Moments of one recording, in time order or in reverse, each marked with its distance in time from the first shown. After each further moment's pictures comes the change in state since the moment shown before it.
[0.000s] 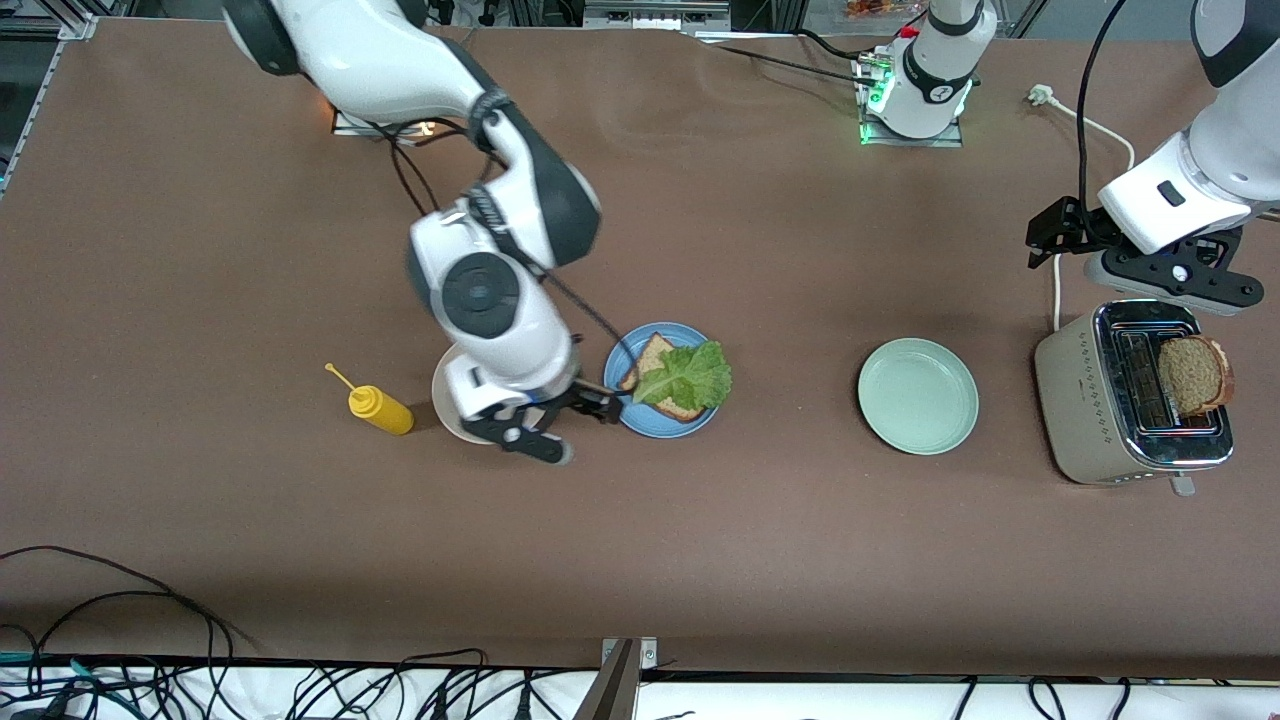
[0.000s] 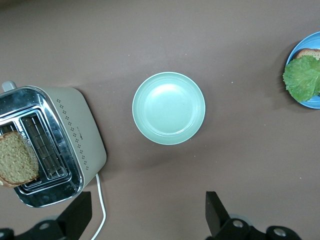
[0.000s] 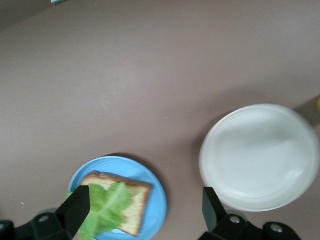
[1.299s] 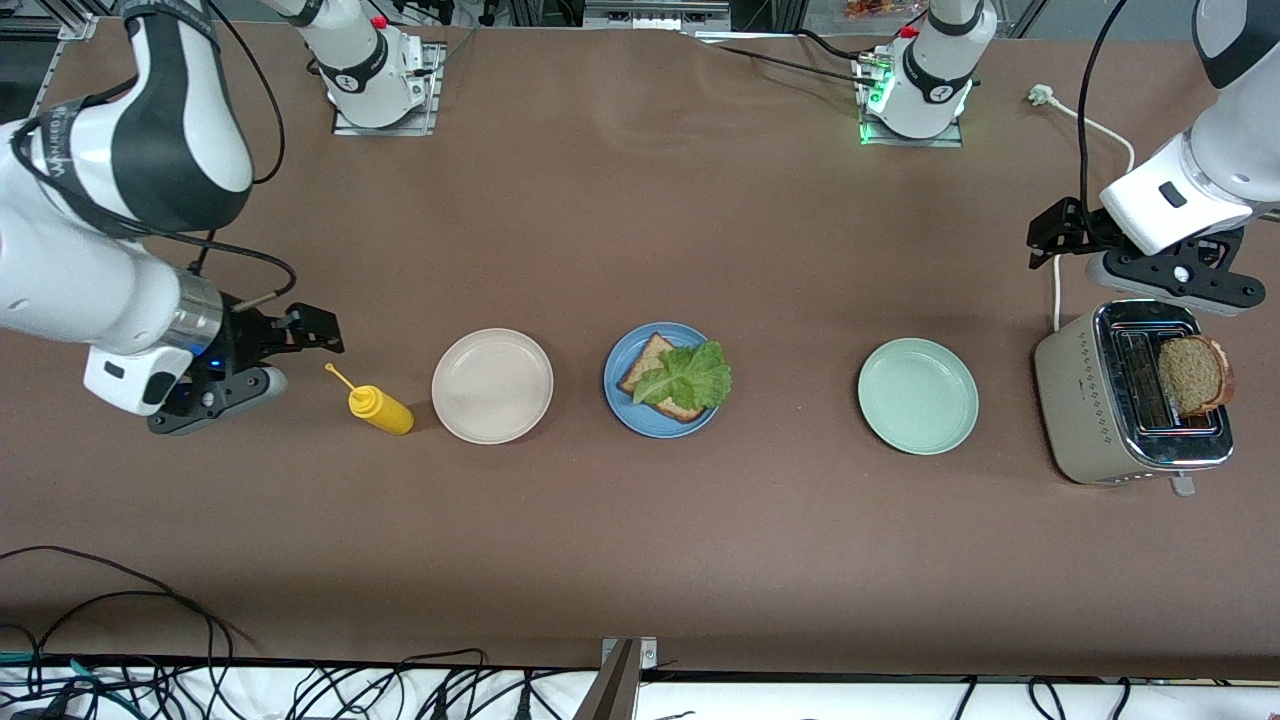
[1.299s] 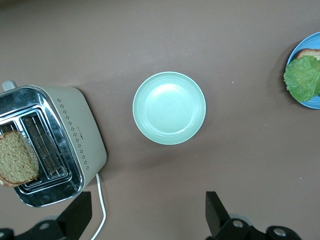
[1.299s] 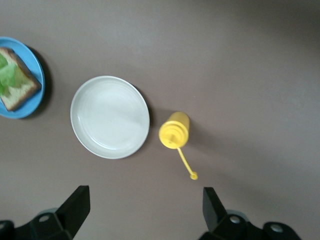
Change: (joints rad) left arm 0.001 0.001 0.001 0.000 0.000 0.000 0.000; right arm -0.358 -0.528 0.002 -0.620 0.007 -0.055 -1.113
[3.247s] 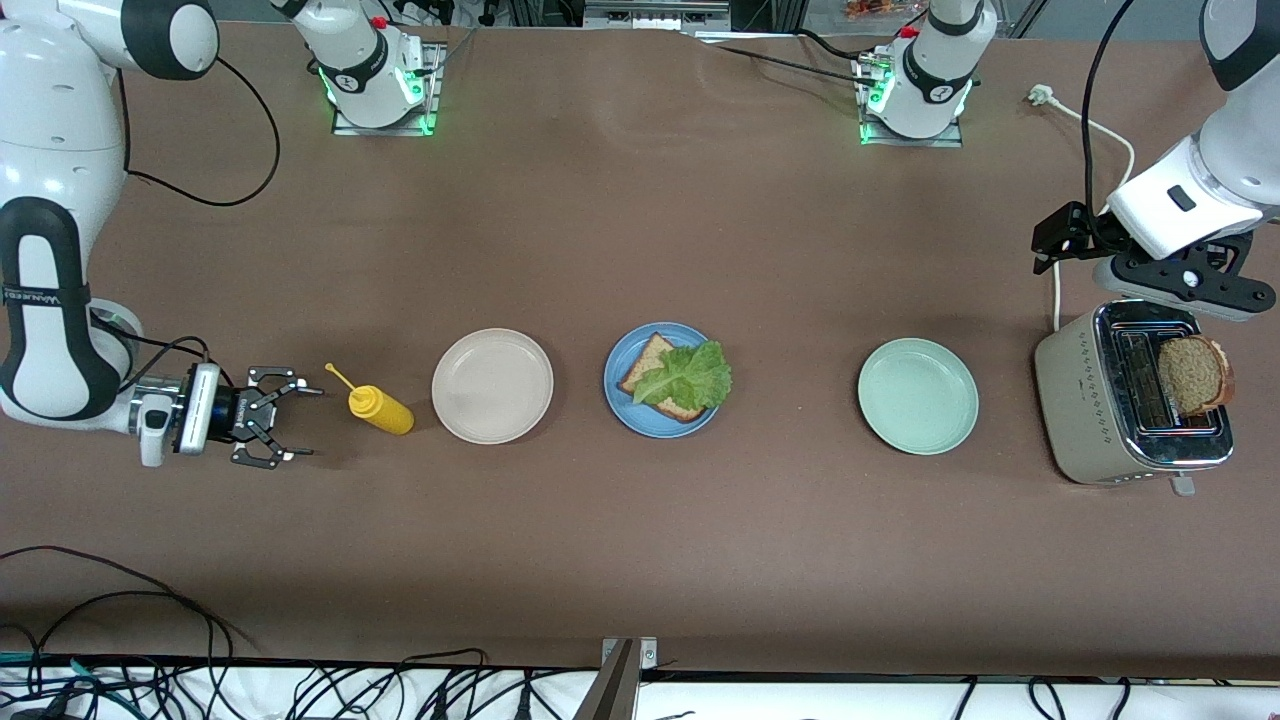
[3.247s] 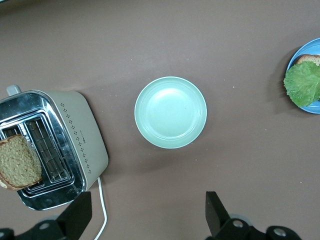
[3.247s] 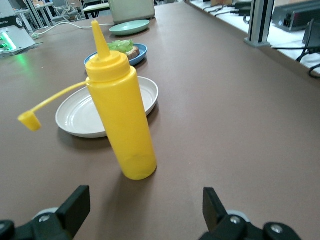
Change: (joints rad) left arm 0.001 0.016 0.002 0.028 0.000 0.000 0.000; right arm -0.426 0.493 0.006 -0.076 0.901 0.018 -1.924
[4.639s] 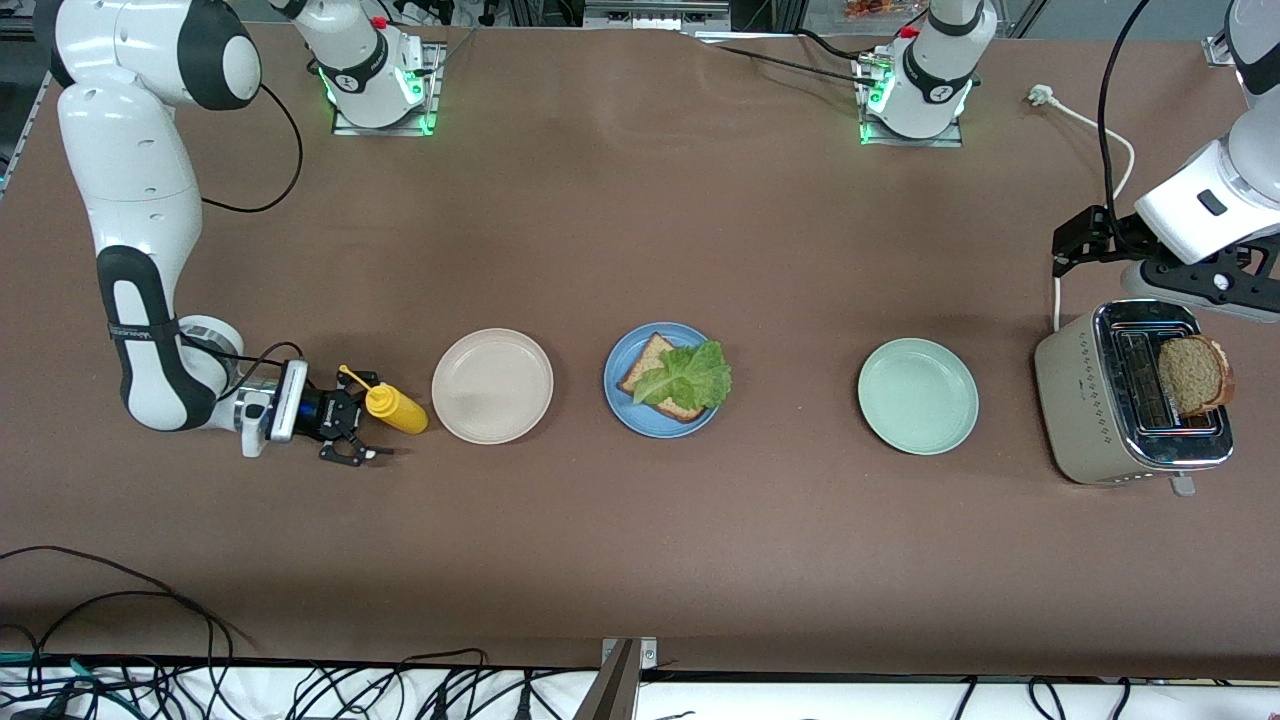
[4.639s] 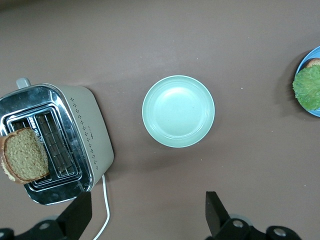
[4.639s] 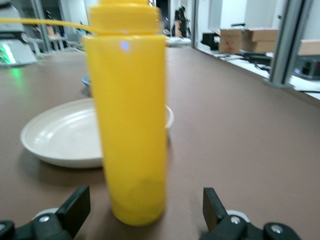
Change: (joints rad) left arm 0.029 0.001 0.007 0.001 0.000 0.000 0.000; right arm 0.104 0.111 0.012 -0.075 0.279 -0.015 -0.300
